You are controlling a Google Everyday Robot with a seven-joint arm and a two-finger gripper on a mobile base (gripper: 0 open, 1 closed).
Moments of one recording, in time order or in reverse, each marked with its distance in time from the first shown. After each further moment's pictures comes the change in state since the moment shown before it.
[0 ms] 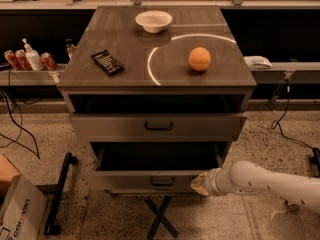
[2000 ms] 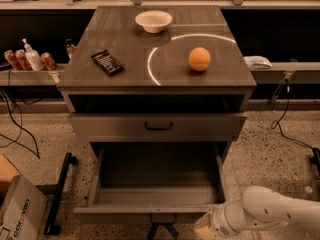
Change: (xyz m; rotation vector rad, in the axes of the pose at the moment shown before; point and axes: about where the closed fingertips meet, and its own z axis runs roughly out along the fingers) arm 0.038 0.146 -0.050 -0.286 0.070 0.251
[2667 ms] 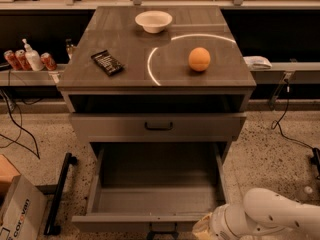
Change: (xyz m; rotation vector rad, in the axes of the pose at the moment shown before) arm -0.018 0.034 -0.028 0.028 0.009 -0.056
